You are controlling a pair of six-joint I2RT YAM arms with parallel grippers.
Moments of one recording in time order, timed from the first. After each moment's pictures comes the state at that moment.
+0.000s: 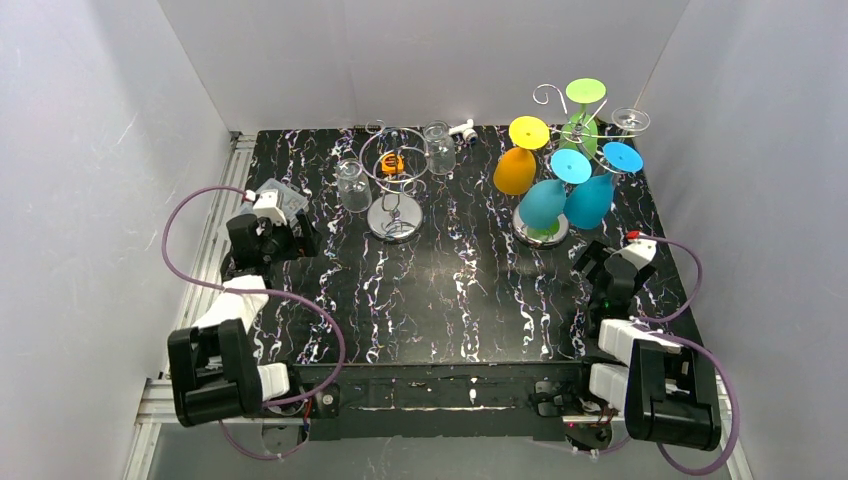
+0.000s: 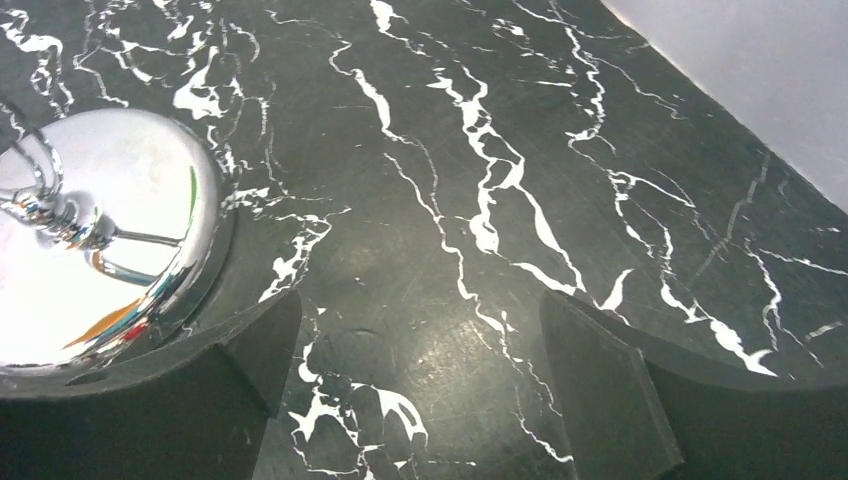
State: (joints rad) left arm 0.19 1.22 0.53 0.17 0.41 -0.06; right arm -0.11 1.11 0.12 0.68 0.32 0.22
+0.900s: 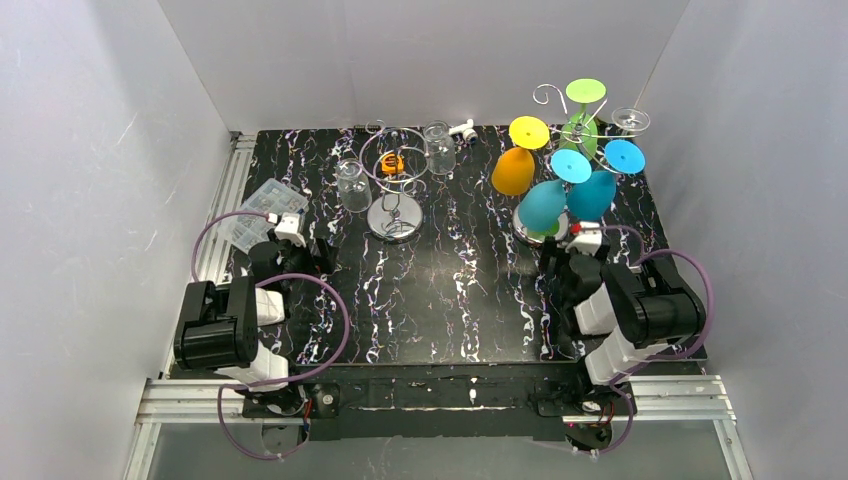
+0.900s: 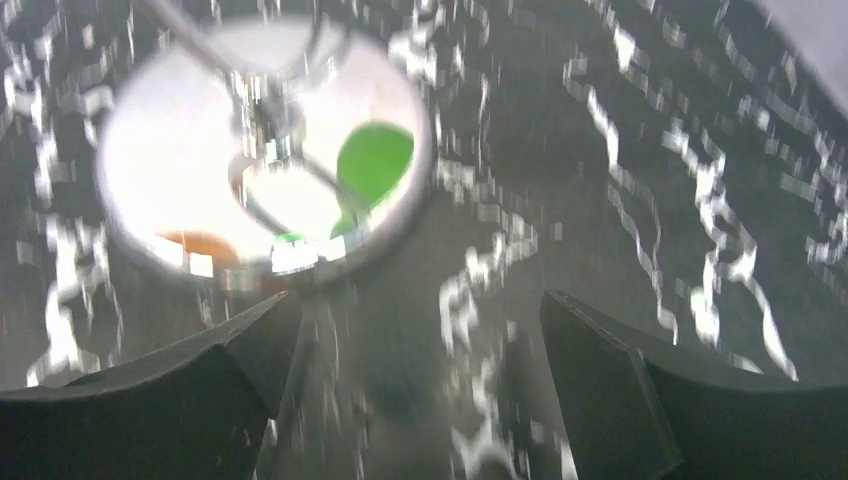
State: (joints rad) left arm 0.12 1.50 0.27 0.90 0.44 -0.03; right arm 0.16 1.62 0.10 1.29 0.31 0.00
